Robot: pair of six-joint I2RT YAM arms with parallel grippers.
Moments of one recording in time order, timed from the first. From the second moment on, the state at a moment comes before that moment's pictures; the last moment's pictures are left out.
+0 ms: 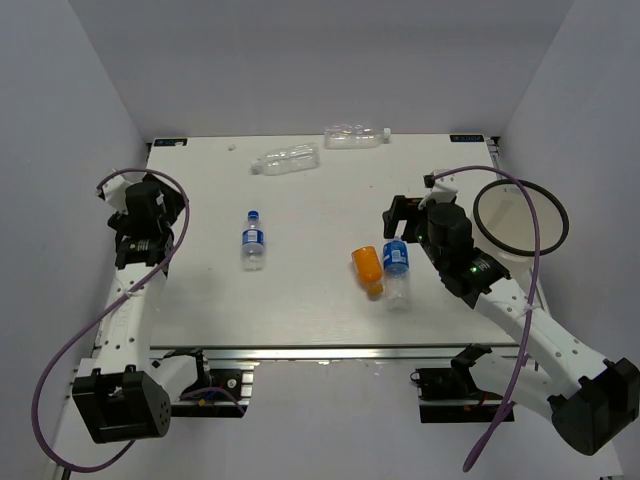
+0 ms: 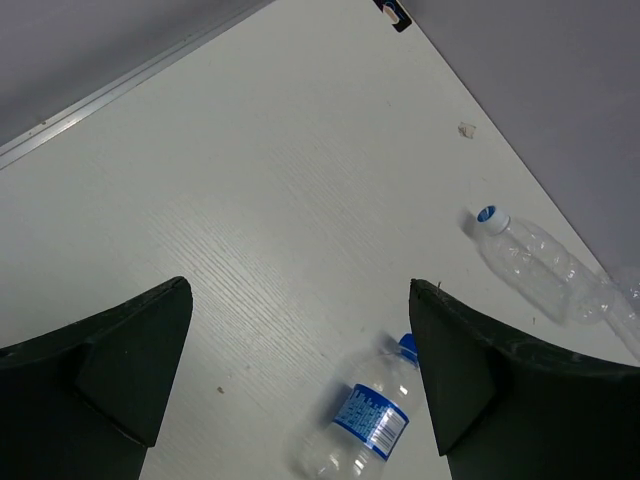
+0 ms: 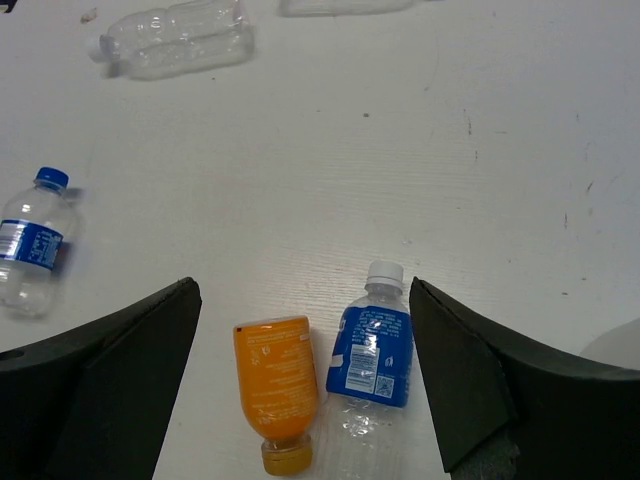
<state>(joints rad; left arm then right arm) 0.09 1.05 0.94 -0.34 -0.41 -0.66 0.59 0.97 0.81 -0.14 0.31 0.28</state>
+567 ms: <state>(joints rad) 0.09 1.02 0.80 -0.13 -0.20 -0.64 0.60 1.09 0.84 -0.19 0.12 0.28</state>
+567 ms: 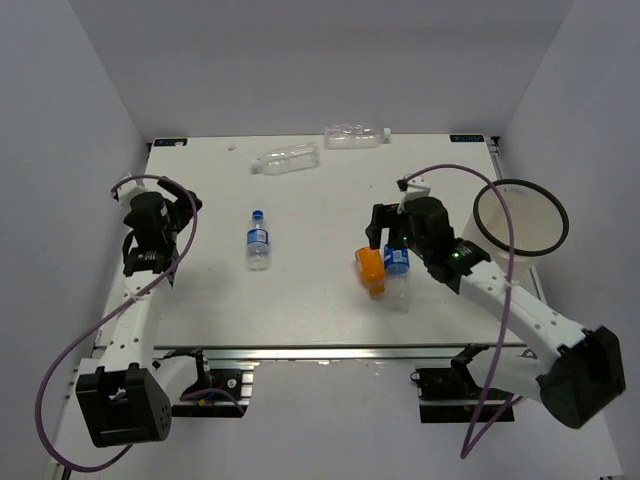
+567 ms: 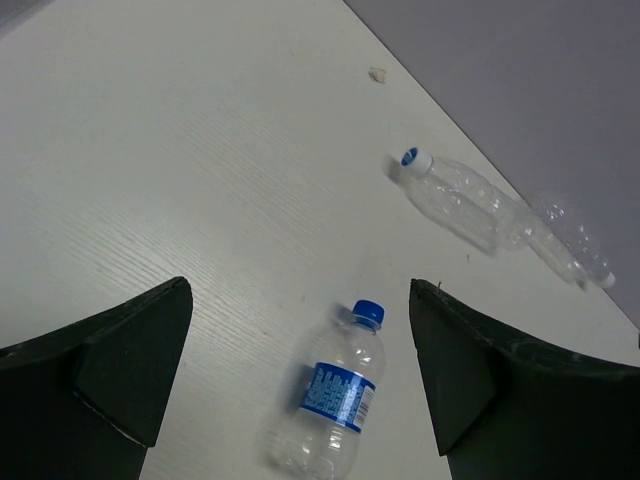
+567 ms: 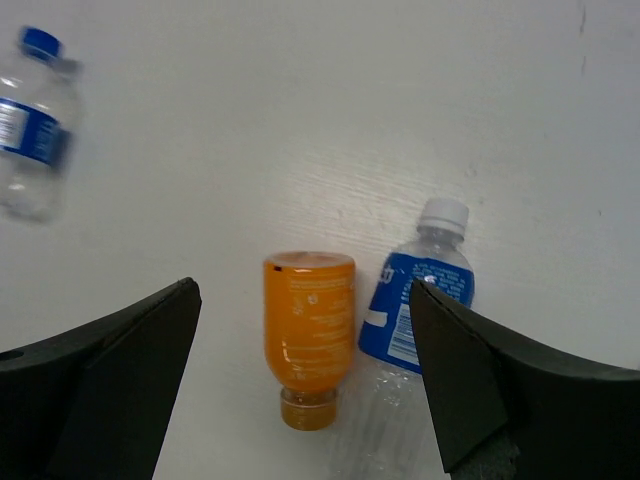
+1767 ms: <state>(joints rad) 0.09 1.19 0.71 -0.05 -0.04 -0.63 0.54 1.43 0.83 -0.36 0.25 0.43</state>
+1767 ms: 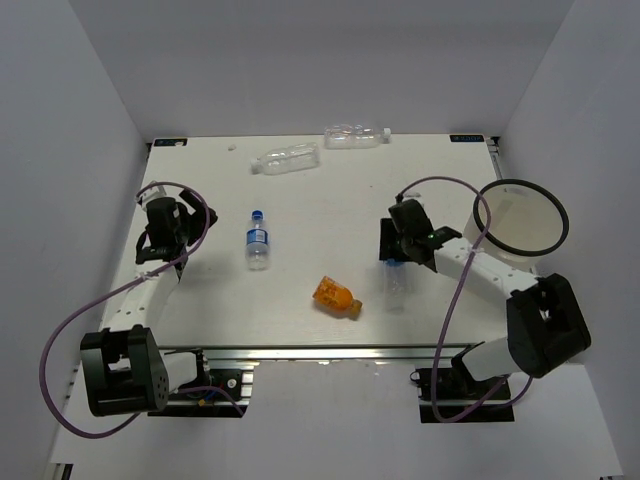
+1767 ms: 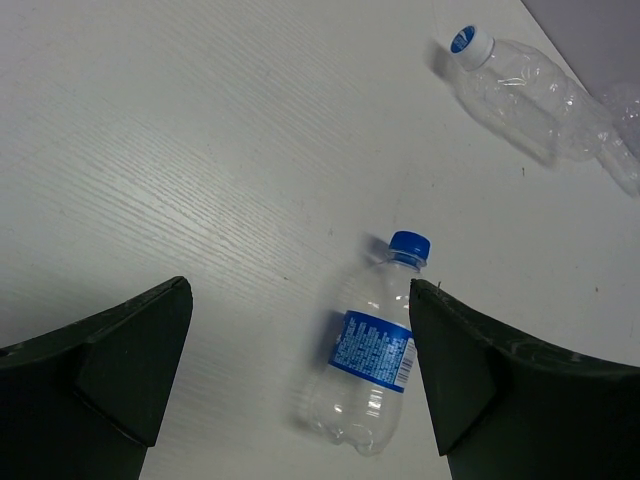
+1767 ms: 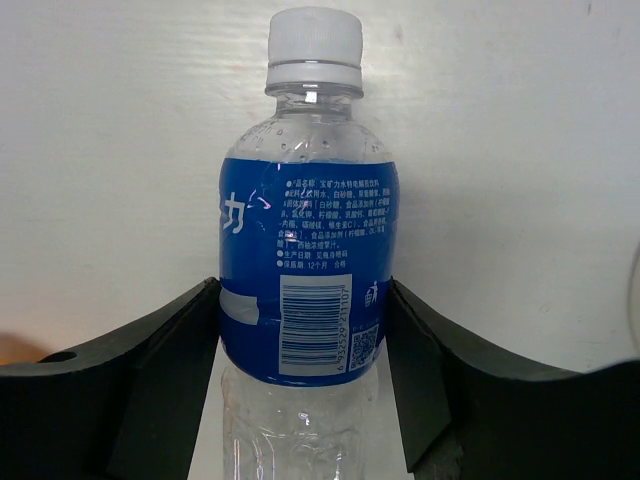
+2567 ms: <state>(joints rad) 0.09 1.22 0.71 -0.05 -0.01 -0.61 0.21 1.00 1.13 -0.03 0.95 -0.15</state>
